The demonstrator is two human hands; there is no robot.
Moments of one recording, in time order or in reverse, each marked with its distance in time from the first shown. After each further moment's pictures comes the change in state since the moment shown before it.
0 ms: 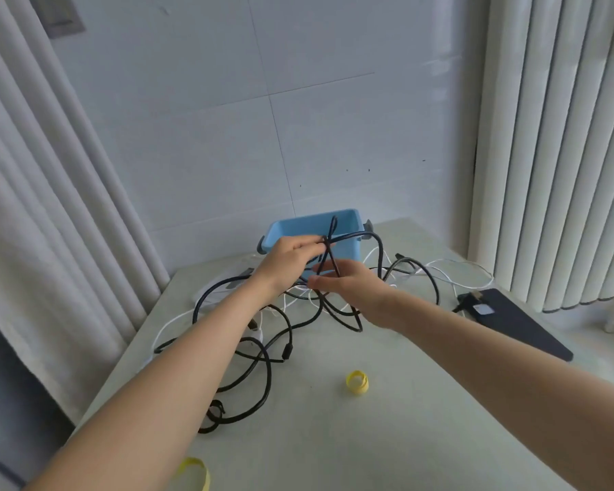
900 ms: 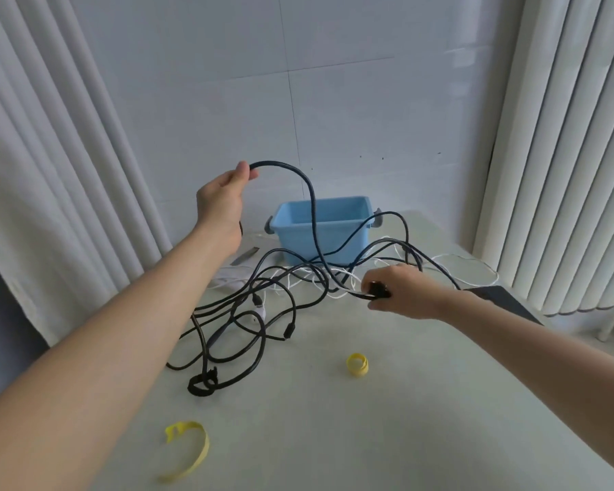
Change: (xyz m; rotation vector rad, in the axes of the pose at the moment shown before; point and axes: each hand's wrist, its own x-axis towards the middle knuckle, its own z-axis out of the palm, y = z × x) left_hand -0.001 0.008 -0.073 -0.497 0.705 -0.065; right_hand -0.007 0.044 -0.064 -1.085 -0.111 -0.274
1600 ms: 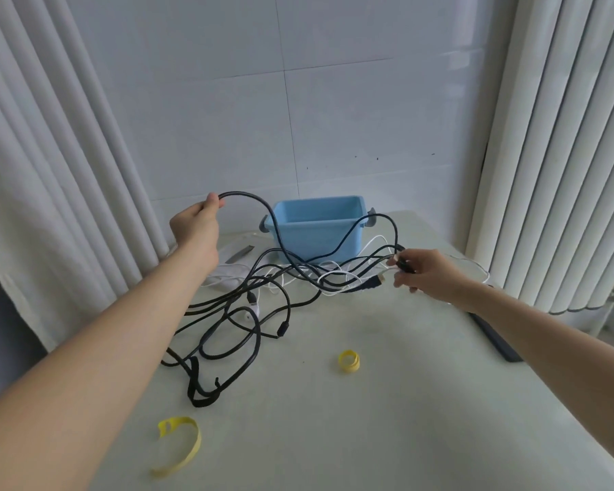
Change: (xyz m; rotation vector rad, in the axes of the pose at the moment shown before) left_hand 0.006 -0.035 -0.030 0.093 0.257 -0.099; right_hand -0.011 0.064 0.001 0.654 0.198 0.290
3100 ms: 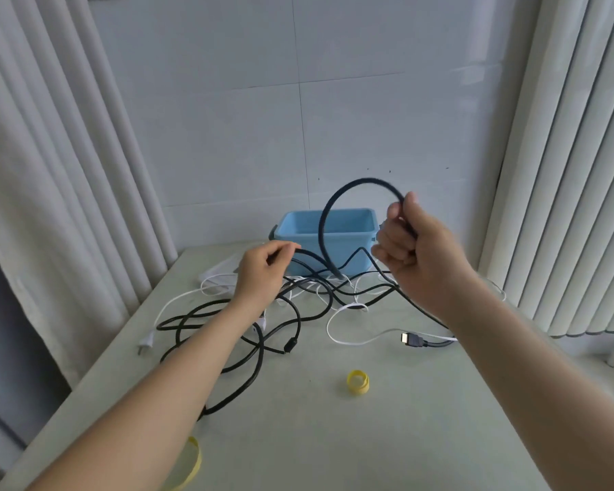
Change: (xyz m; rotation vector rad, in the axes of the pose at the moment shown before) left_hand -0.053 -0.048 0.013 0.314 -0.485 0.352; right_hand -0.029 -0.145 0.023 1.144 0.045 -0.136
